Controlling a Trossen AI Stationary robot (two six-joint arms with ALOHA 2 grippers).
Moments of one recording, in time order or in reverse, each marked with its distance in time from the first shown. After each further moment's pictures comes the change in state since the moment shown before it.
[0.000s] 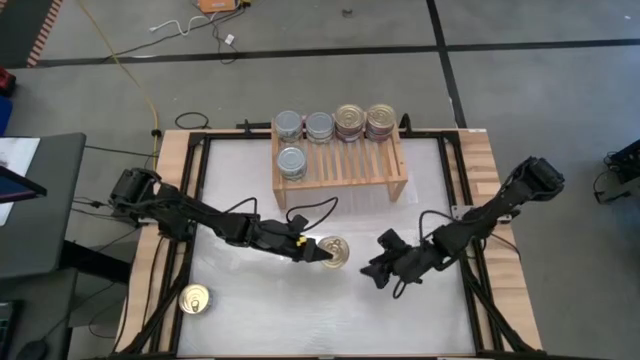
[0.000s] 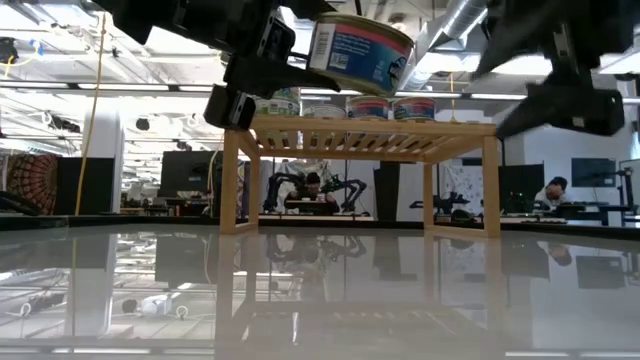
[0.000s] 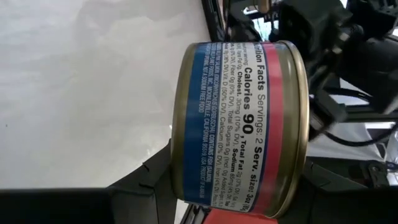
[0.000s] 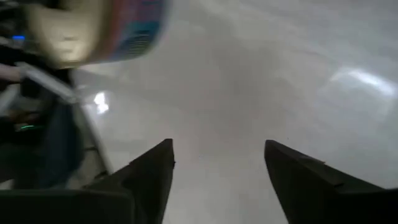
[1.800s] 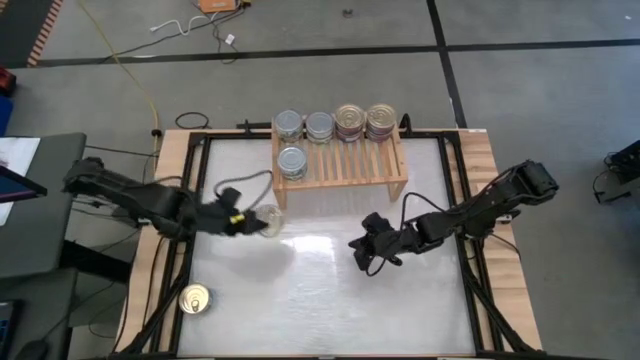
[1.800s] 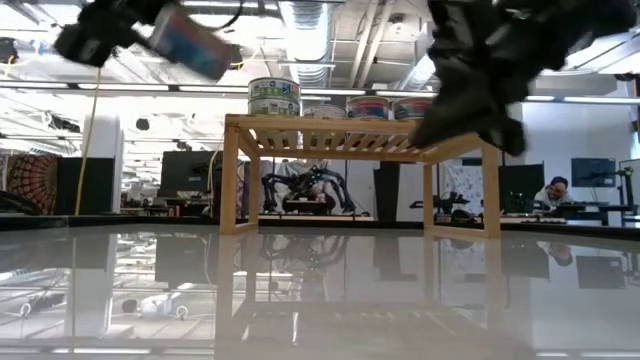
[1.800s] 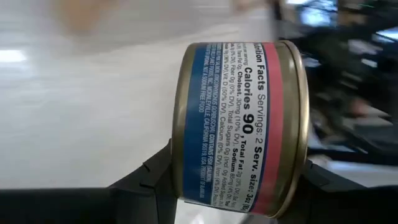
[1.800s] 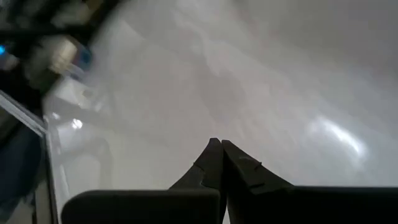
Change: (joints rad) left arm -0.076 -0.672 0.000 -1.050 -0.302 -0.146; right arm -0.210 0.086 -0.001 0.178 -0.006 -0.338
